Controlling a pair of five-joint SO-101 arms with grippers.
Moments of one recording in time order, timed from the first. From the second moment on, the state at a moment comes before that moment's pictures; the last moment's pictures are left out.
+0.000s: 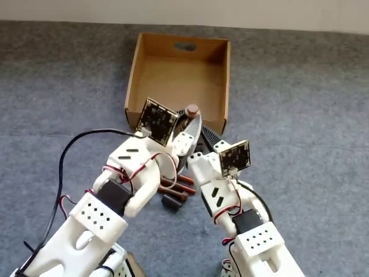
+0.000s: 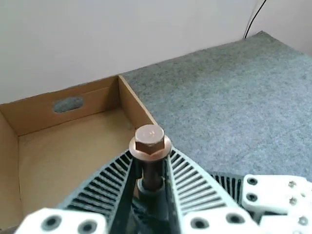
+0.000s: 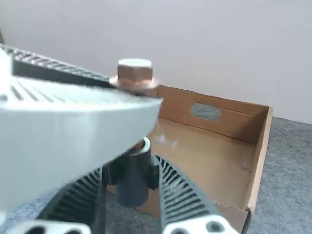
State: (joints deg) left arm 26.7 -53.8 59.6 20.2 3.1; right arm -26.4 -67.8 90.0 -11.1 -0.7
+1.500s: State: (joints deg) left arm 24.1 -70.9 62.0 27.2 2.8; right arm -26.3 -67.7 90.4 -11.1 -0.7
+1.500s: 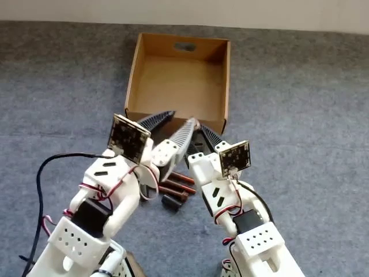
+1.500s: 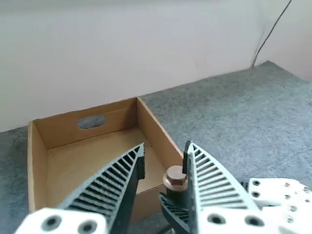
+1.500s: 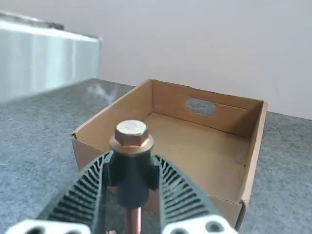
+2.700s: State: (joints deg) left arm -8.5 -14.3 58.3 4.0 17.5; right arm -21.5 -25.7 34.2 23.4 -0.7
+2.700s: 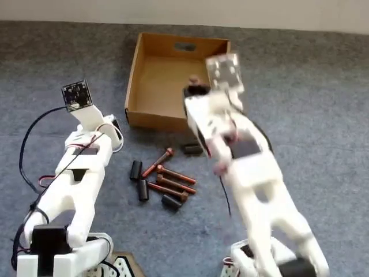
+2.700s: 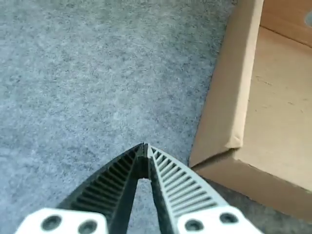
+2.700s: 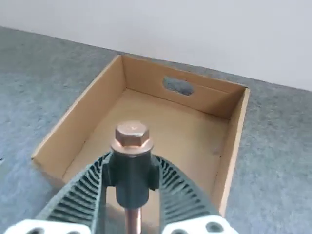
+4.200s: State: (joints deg) left arm -8.0 -14.3 58.3 3.6 17.5; right arm -16.0 60.1 -62.5 78.1 -8.7
